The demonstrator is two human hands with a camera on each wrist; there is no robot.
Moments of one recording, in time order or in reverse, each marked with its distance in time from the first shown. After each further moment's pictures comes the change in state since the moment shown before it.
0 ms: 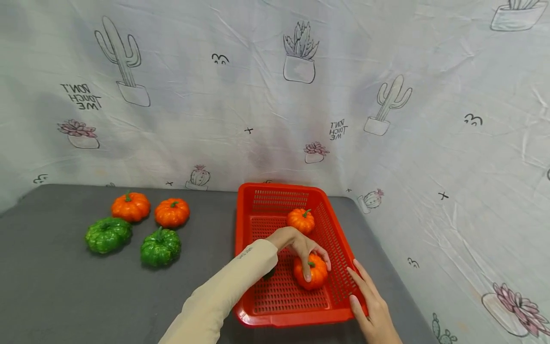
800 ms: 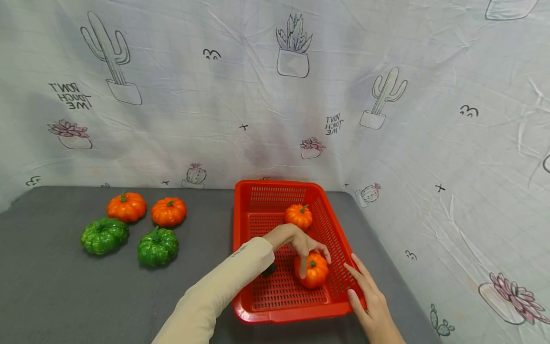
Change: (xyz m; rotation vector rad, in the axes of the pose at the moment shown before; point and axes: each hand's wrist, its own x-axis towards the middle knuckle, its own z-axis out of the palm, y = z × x) left_hand -0.002 0.014 0.006 0.131 0.006 -0.066; right_hand -0.002 -0.002 -0.004 -0.015 -0.060 0.078
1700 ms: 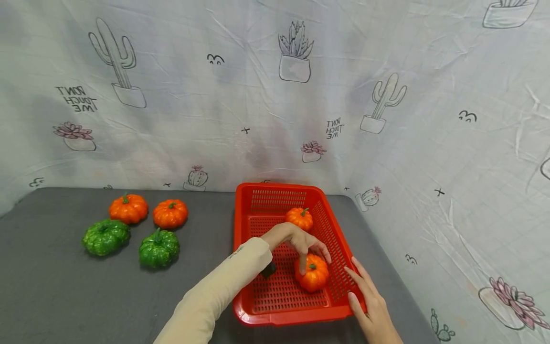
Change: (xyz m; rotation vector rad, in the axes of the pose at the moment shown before) left_hand -0.008 -0.001 -0.006 -0.033 0.016 0.085; right_hand -0.001 0.002 0.004 0.032 0.068 -0.070
